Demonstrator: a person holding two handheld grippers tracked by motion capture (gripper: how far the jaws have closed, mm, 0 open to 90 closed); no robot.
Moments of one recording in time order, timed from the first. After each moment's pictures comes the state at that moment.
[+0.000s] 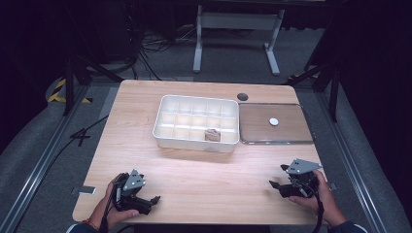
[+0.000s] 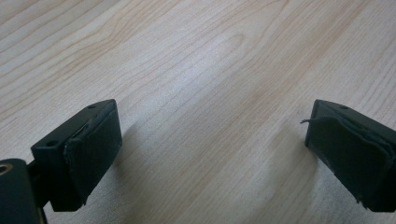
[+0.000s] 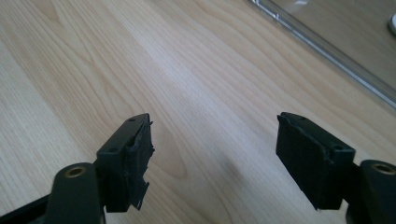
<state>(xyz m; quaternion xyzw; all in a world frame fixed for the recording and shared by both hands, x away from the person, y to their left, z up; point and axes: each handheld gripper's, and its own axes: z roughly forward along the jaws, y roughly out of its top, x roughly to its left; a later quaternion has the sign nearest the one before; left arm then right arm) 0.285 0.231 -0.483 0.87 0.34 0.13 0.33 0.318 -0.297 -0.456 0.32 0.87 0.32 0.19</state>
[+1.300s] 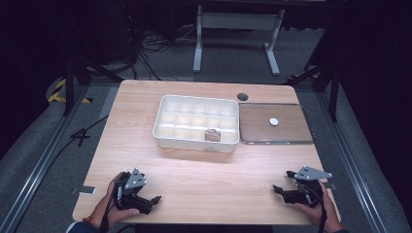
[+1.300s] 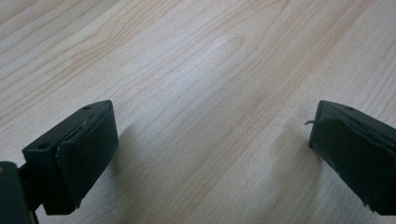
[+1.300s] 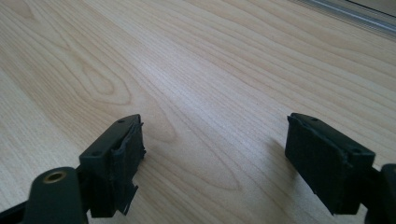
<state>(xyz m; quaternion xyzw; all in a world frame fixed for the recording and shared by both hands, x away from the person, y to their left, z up) 0.289 0.229 -0.484 0.87 0.34 0.12 0.33 0.306 -0.319 -0.487 0.39 0.83 0.37 0.17</state>
